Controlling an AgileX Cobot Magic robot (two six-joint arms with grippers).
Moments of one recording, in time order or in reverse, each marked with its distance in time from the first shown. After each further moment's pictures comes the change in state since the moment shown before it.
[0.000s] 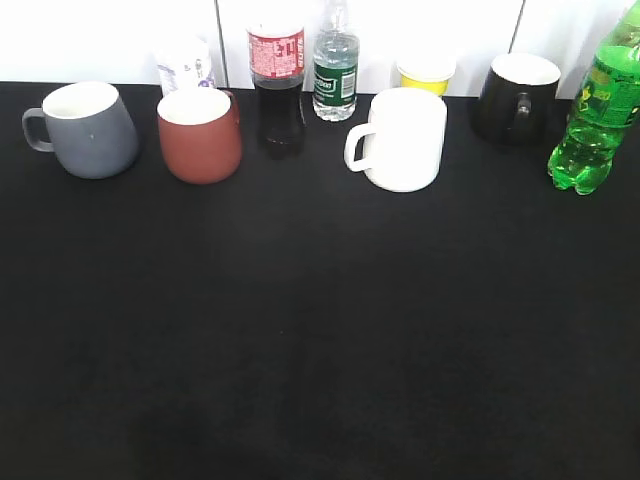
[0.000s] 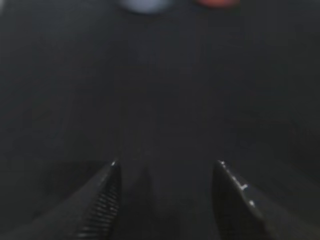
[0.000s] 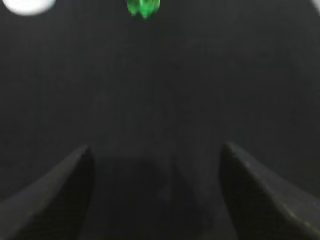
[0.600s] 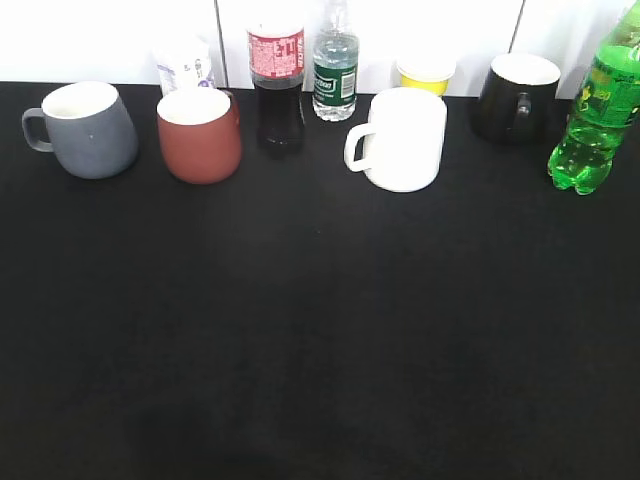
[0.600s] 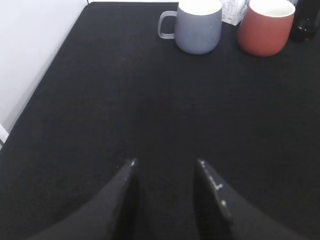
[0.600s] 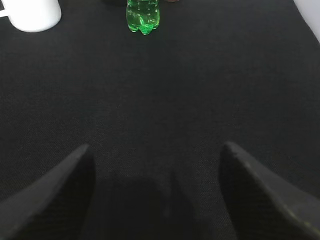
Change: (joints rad) left arm 0.120 -0.155 0.002 0.001 0.000 0.000; right arm 0.000 -0.050 0.000 0.000 0.000 0.000
